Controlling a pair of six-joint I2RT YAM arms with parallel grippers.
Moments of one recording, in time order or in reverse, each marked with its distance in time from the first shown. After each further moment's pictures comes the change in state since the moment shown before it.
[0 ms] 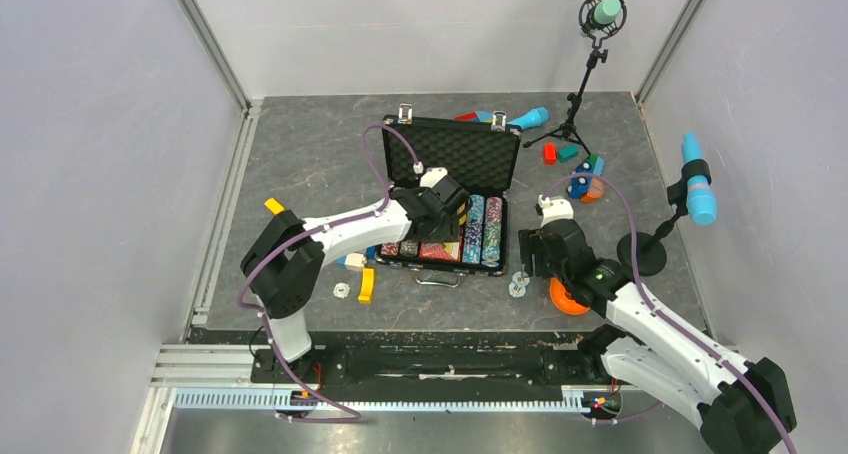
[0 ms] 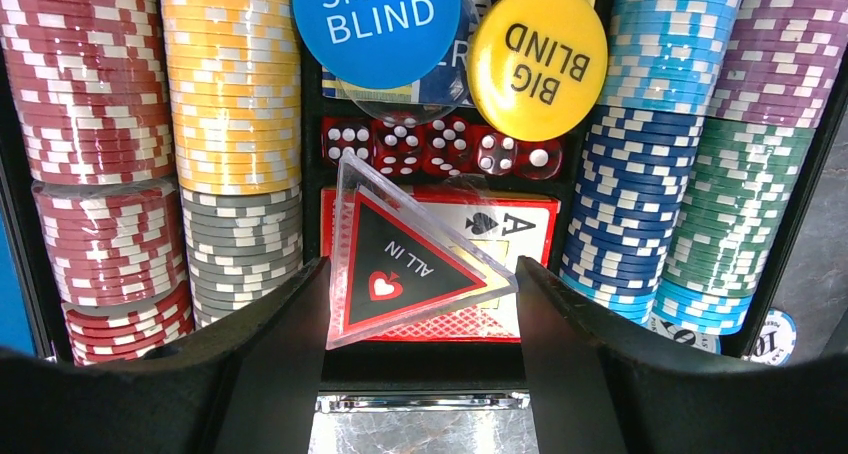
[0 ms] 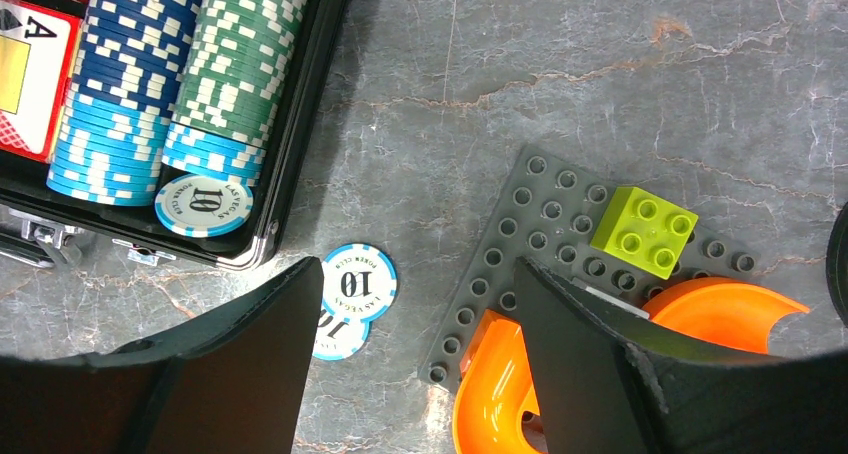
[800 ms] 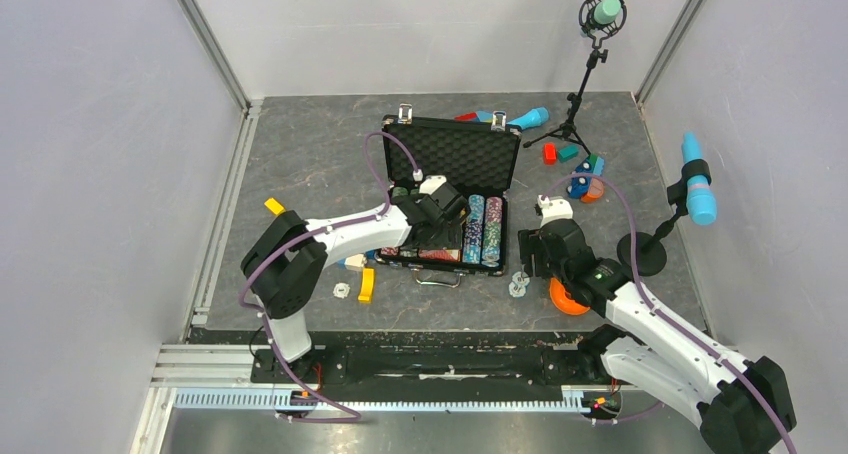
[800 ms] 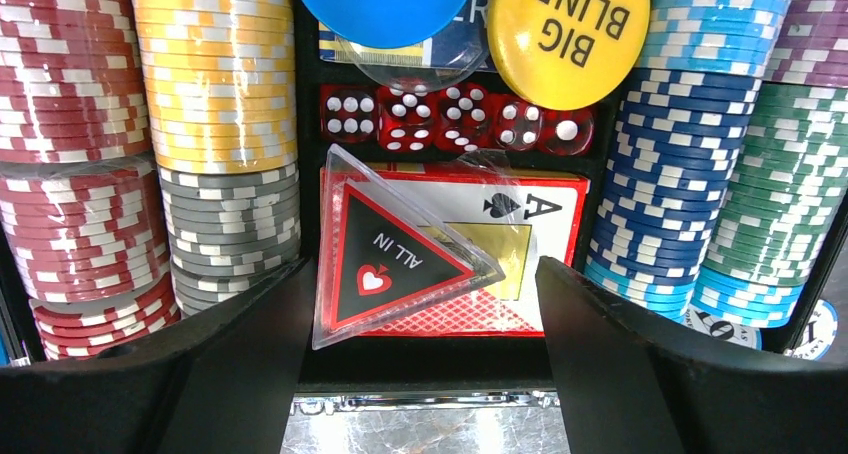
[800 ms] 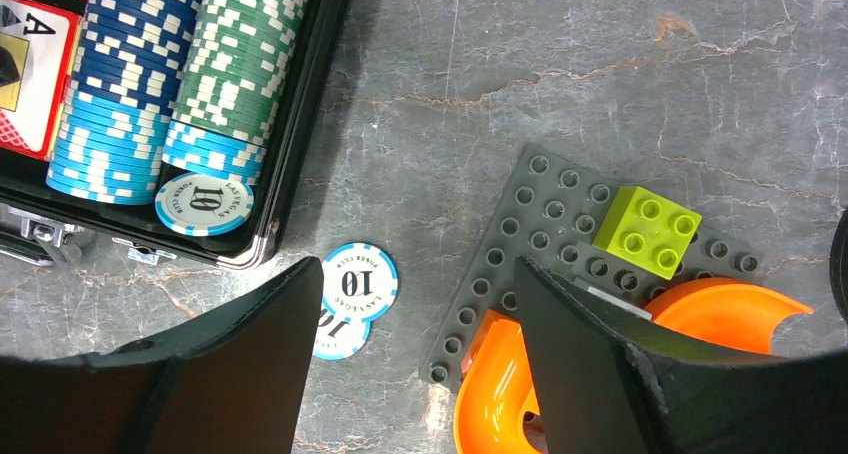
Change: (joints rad) left arm -0.002 0.000 -0.055 0.028 0.018 0.000; right arm 0.000 0.006 0.000 0.001 -0.003 0.000
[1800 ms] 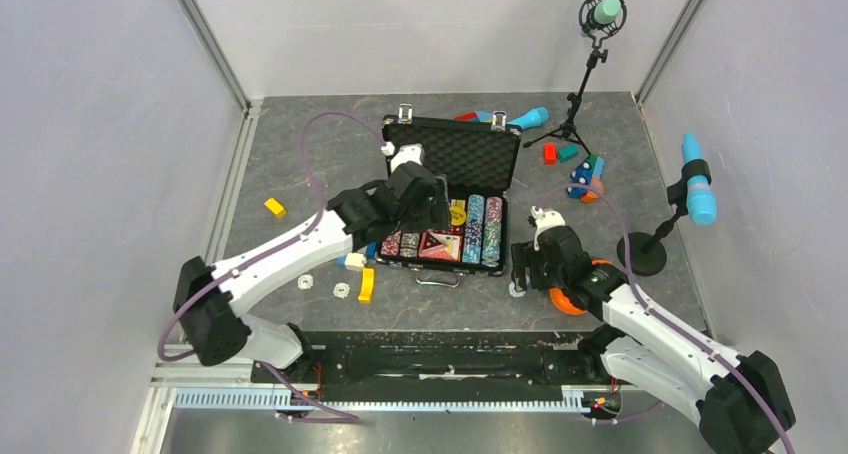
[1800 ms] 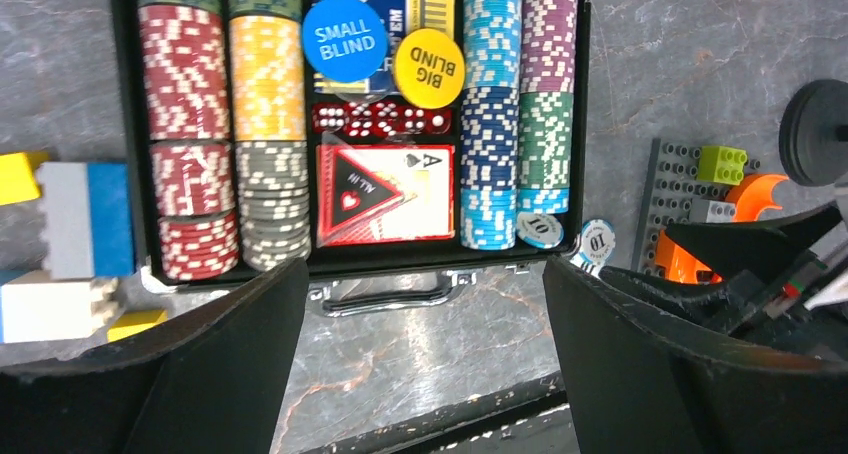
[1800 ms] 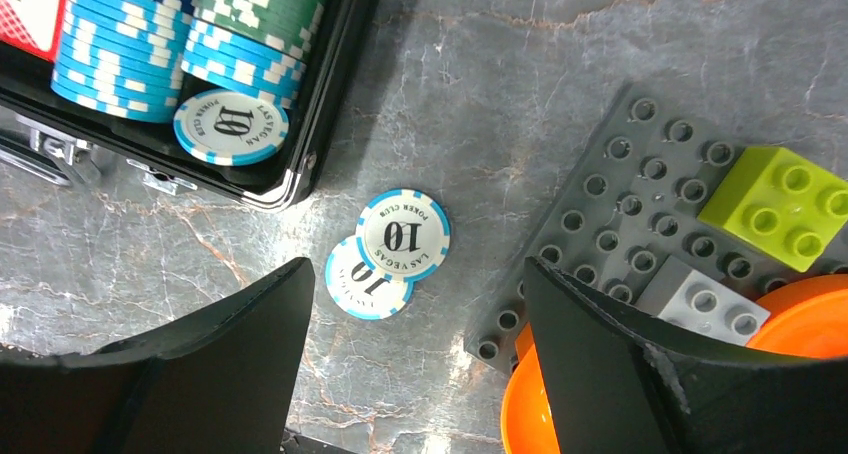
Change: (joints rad) left arm 0.001 -0.366 0.029 -0.089 0.019 0.028; right arm 0.000 0.013 -0.061 0.011 -0.150 0.025
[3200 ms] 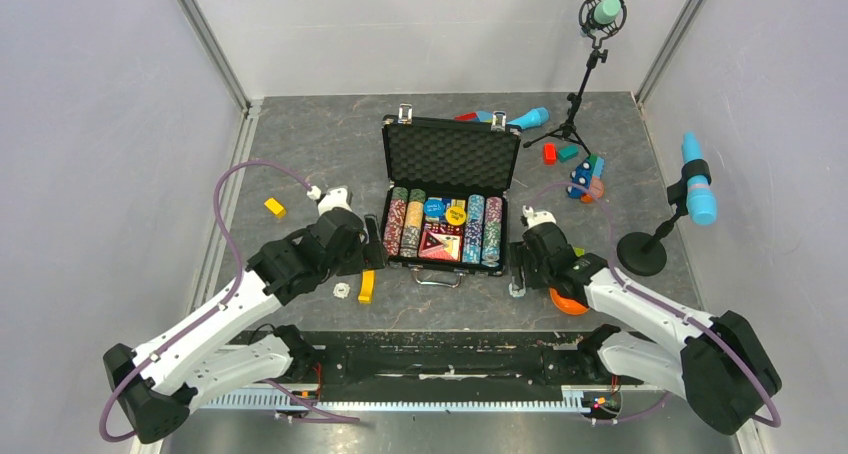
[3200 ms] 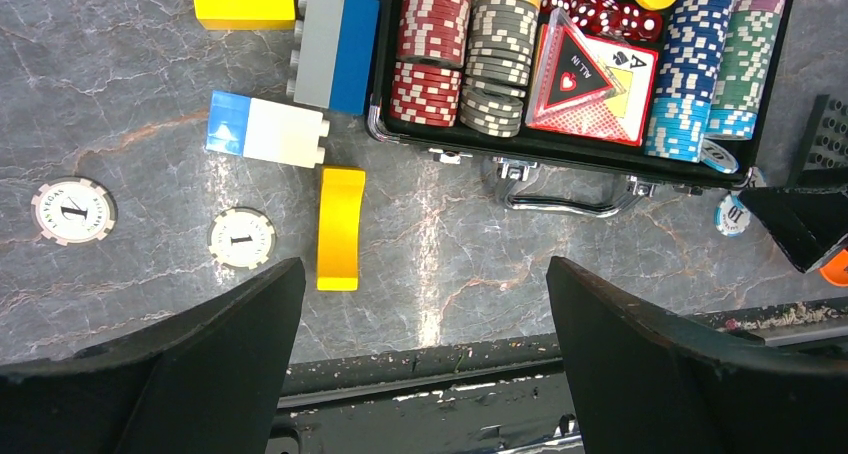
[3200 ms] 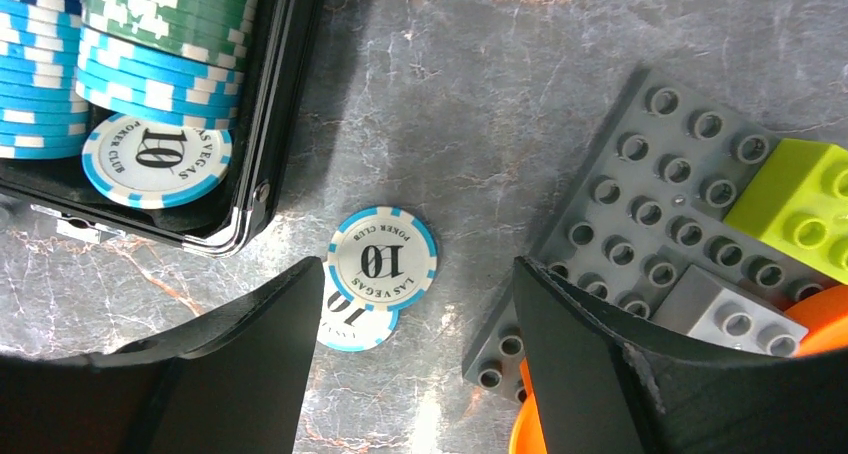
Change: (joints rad) left arm 0.098 -0.539 -0.383 -0.210 -0.033 -0.023; right arm 0.013 0.193 0.017 0.050 0.057 0.045
